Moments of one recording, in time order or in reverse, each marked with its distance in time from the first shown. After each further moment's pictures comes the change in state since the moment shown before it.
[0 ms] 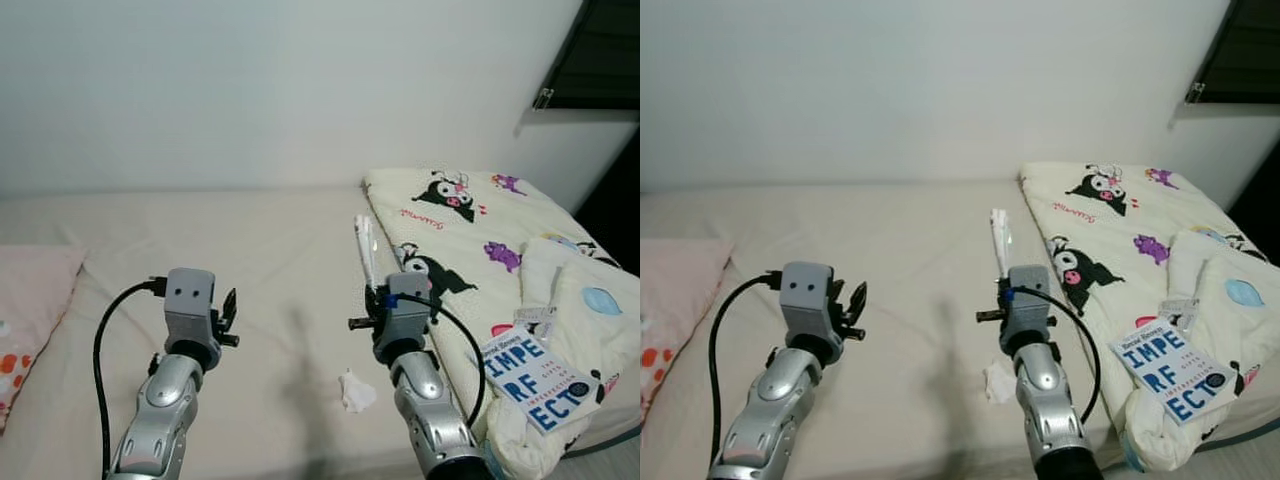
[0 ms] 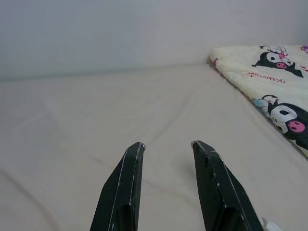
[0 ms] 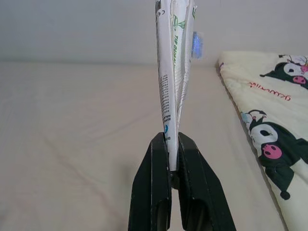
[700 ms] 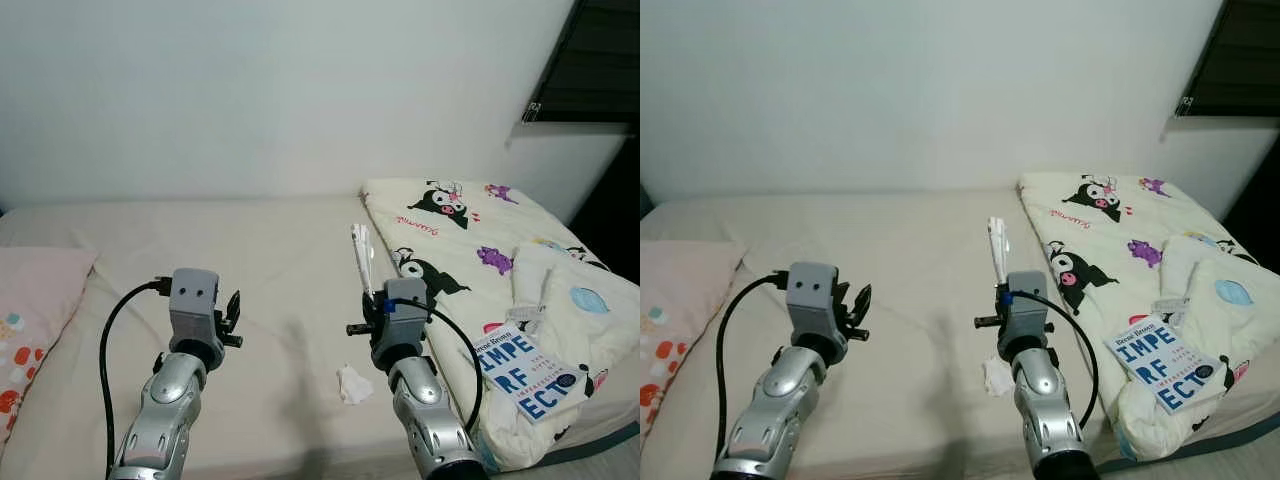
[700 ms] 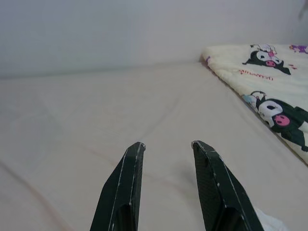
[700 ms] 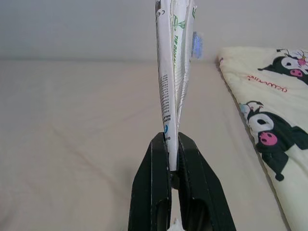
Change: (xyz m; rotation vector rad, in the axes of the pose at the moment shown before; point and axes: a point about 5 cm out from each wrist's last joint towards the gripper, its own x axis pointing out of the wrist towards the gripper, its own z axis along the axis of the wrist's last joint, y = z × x) left arm 0.005 -0.001 -0.007 -0.017 0.036 -0.006; right arm -0.004 0.001 -0.011 0.016 0.040 0.007
